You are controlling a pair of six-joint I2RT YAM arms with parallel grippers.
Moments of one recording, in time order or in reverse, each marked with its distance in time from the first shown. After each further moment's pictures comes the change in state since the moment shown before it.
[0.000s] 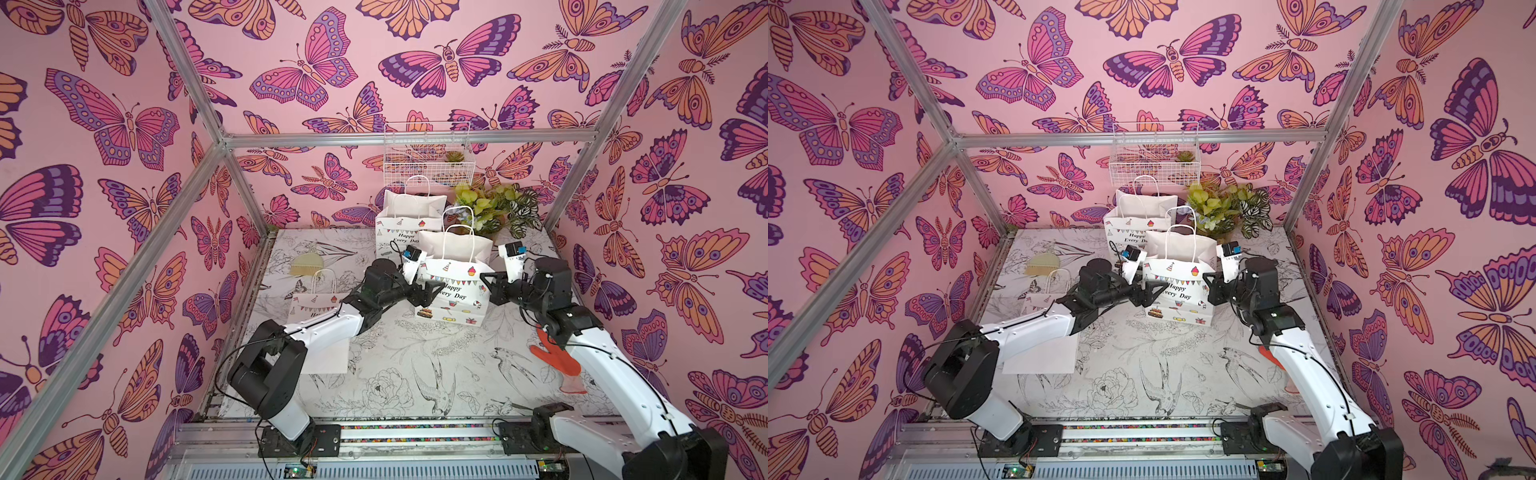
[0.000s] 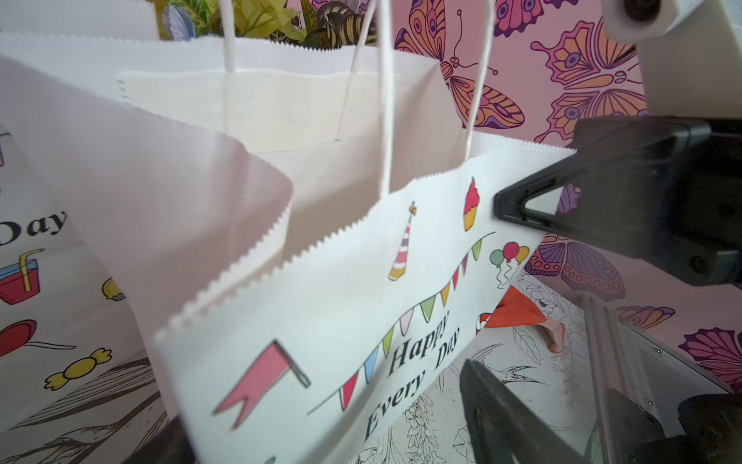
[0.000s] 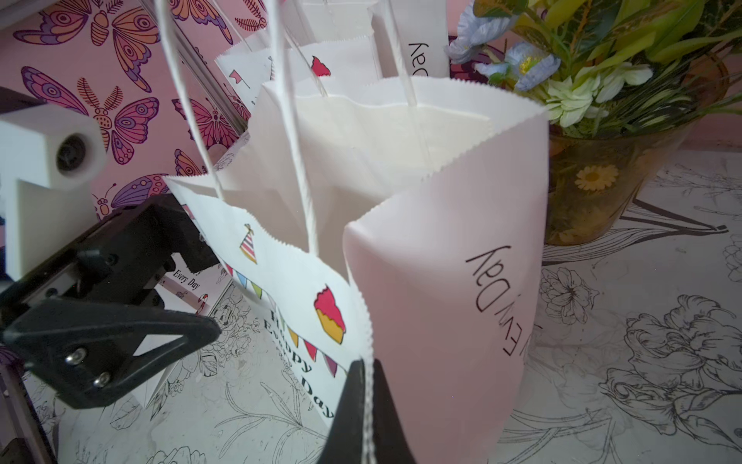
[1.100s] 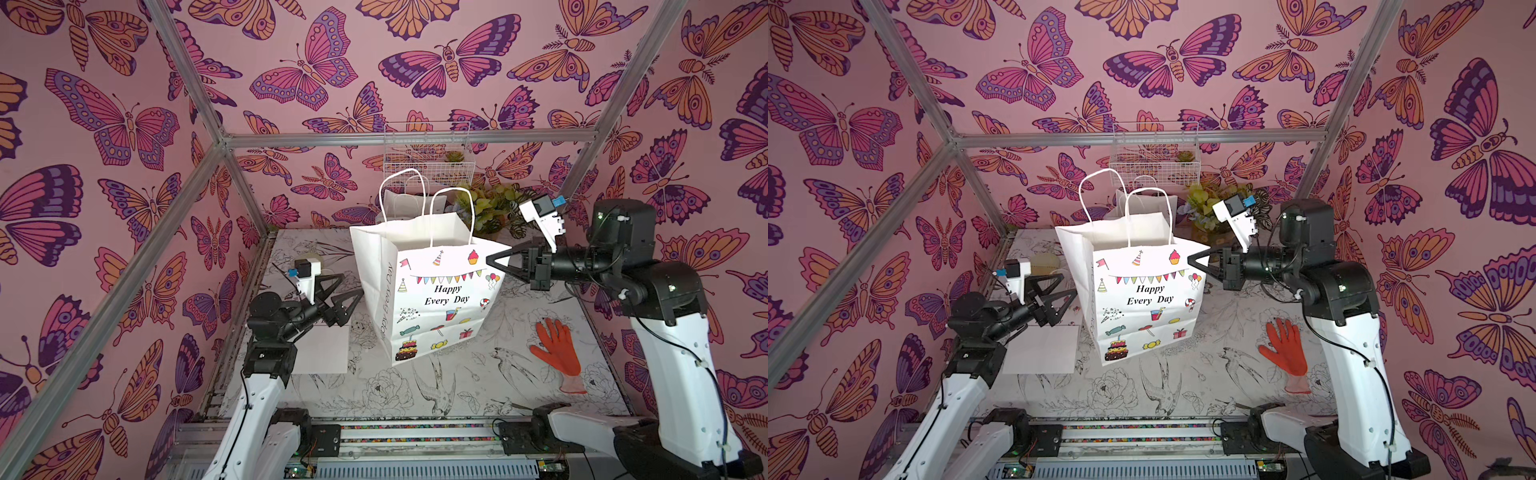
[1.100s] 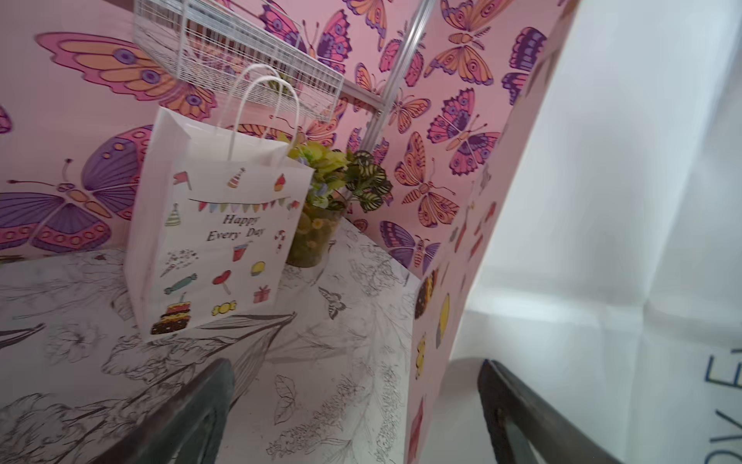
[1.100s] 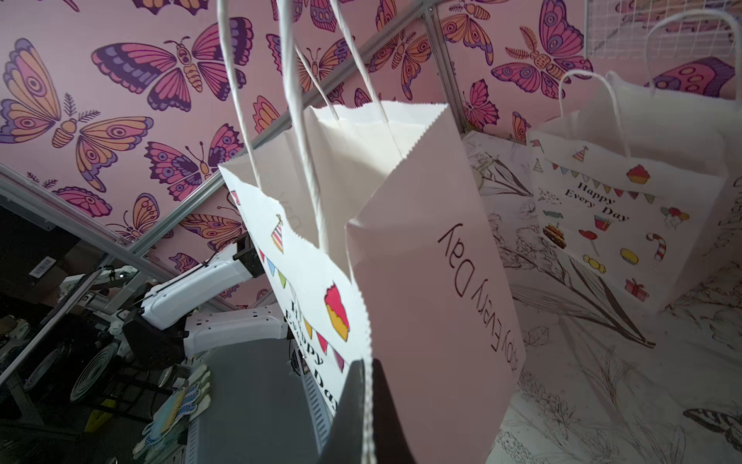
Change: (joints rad) left arm 0.631 -0.801 -0.388 -0.146 0.563 -0.219; right arm 0.034 0.191 1.017 -0.833 -0.596 -0.035
